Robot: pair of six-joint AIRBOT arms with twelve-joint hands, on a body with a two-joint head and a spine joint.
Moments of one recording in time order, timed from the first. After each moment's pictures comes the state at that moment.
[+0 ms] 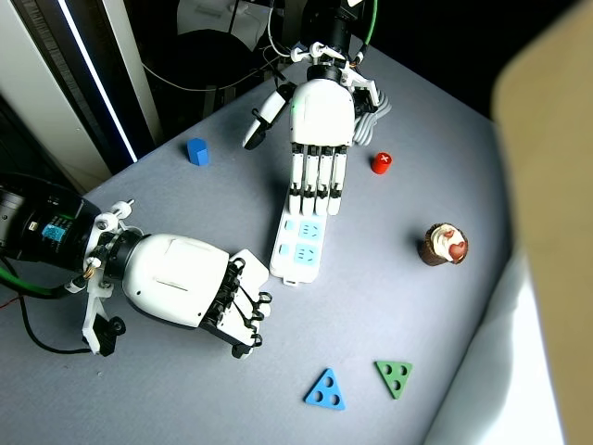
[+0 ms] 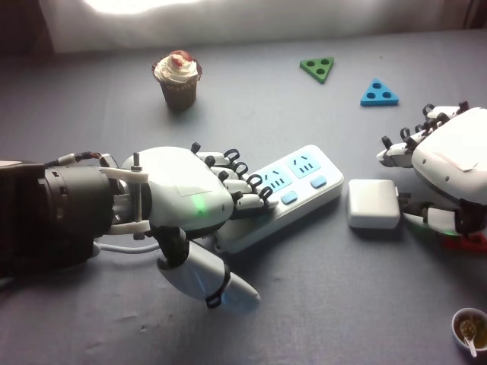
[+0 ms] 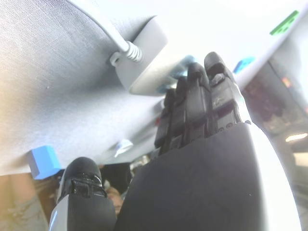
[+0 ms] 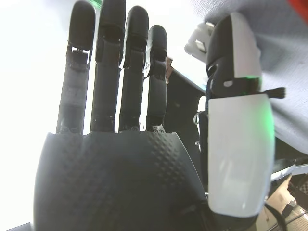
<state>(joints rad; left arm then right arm) 0.61 -1.07 1.01 1.09 -0.08 0.13 -0.62 -1.13 1.12 0.48 0.85 -1.64</state>
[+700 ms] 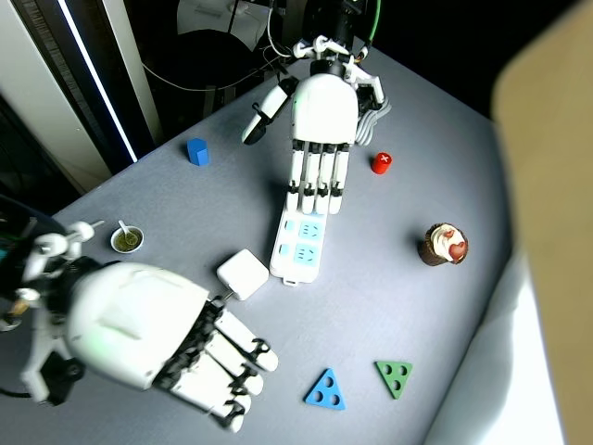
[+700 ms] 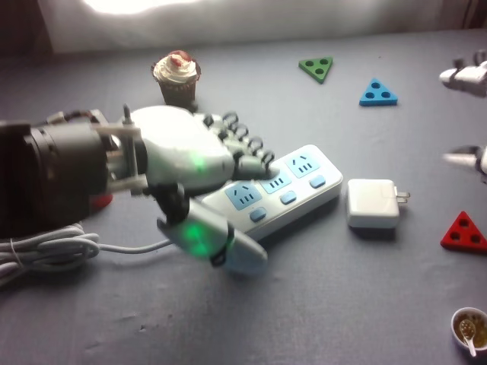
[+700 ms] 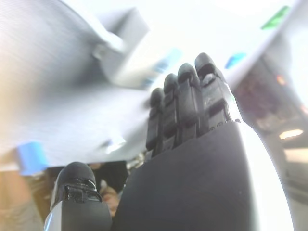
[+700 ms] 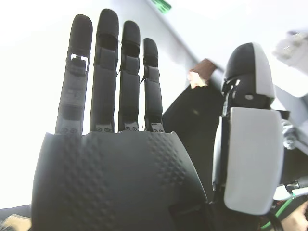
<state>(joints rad) 0.50 -1.04 1.01 1.06 -0.06 0.13 -0.59 -0.96 1.08 0.54 0.91 -1.45</state>
